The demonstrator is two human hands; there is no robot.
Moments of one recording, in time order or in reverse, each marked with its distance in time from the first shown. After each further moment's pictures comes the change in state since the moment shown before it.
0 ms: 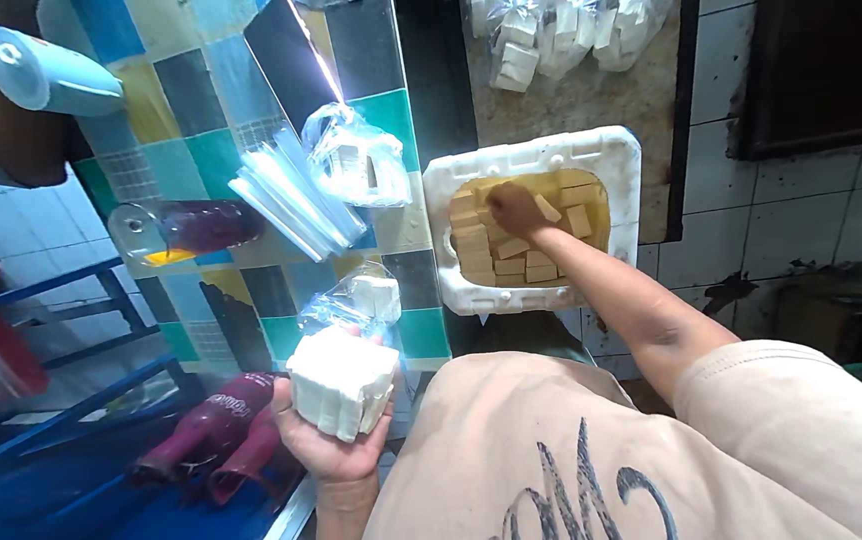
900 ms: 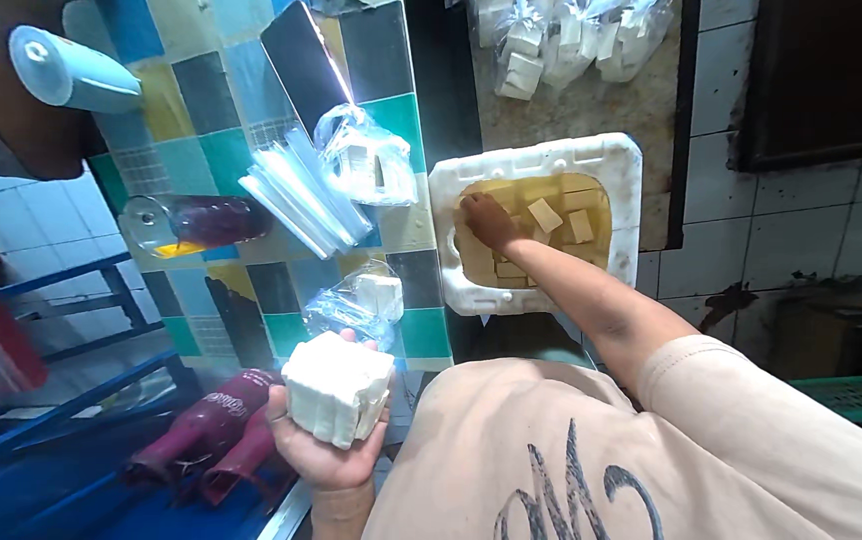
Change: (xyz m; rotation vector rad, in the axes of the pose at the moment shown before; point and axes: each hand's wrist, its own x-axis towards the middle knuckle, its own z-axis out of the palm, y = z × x) left_hand -0.010 0.004 -0.006 -0.023 -0.014 0.033; right_hand 0.019 -0.042 0.031 -0.047 -0.092 -0.072
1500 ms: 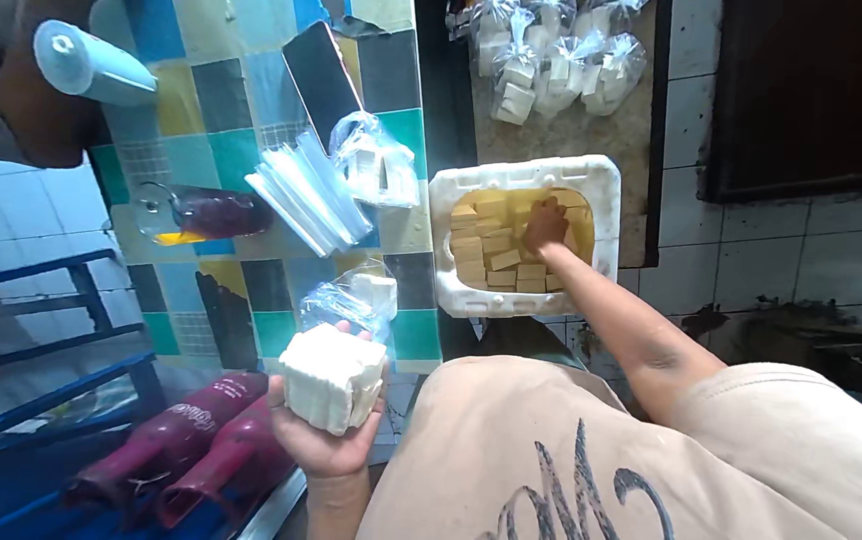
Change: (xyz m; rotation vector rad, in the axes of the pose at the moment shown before) left_hand 0.002 -0.004 -0.009 -0.064 -0.017 0.000; right_hand -0.065 0.037 -0.056 -0.022 0.151 0.493
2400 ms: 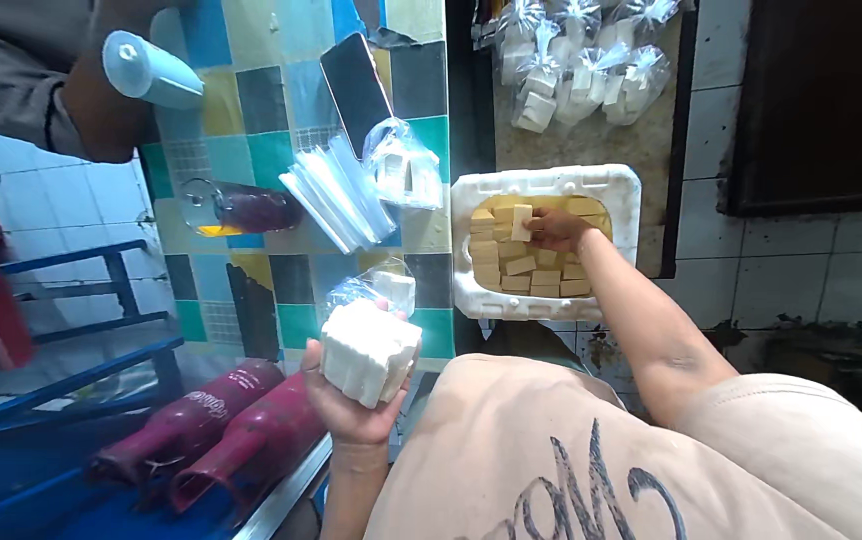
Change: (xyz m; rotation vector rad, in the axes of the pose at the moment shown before) left_hand 0.009 -0.005 0.021 0.058 0.008 -0.044; right_hand 0.025 0.002 -0.015 1.009 -0.556 0.169
